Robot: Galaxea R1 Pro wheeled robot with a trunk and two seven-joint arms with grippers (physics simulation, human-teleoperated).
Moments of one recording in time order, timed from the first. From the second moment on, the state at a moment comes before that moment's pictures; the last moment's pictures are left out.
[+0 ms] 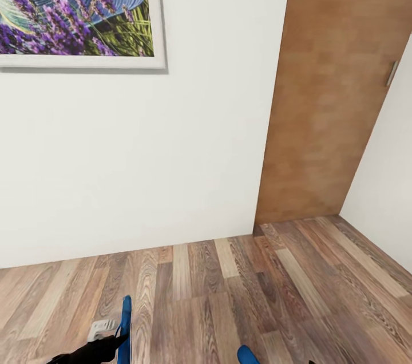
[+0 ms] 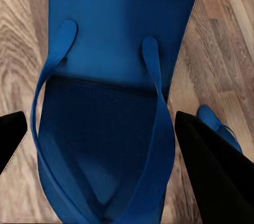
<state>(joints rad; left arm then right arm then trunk) -0.47 0.22 0.43 -0.13 -0.13 -0.05 -0.78 -0.09 -0.33 -0.22 -0.54 -0.50 0.23 0.99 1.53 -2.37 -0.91</state>
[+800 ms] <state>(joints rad) -0.47 0.22 0.43 -0.13 -0.13 -0.05 -0.78 -0.09 -0.33 -0.22 -0.54 -0.50 0.23 0.99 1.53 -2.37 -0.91</state>
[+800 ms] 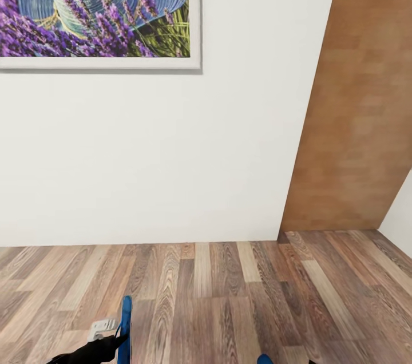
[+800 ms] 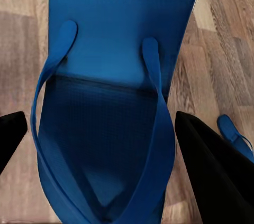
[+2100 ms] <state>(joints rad) -0.47 0.22 0.42 -0.13 -0.13 -0.05 -0.78 -0.09 -0.33 -0.22 -0.54 -0.50 0.23 0.99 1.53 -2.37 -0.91</state>
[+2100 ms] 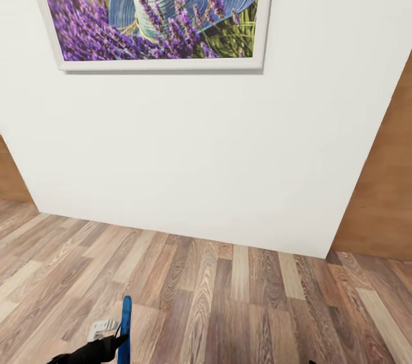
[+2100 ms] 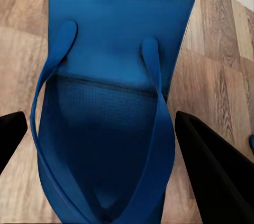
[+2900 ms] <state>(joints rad) -0.47 0.22 0.42 -0.13 -0.13 -0.05 -0.78 -0.09 -0.33 -0.22 -0.54 -0.50 0.23 0.99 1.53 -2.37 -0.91</state>
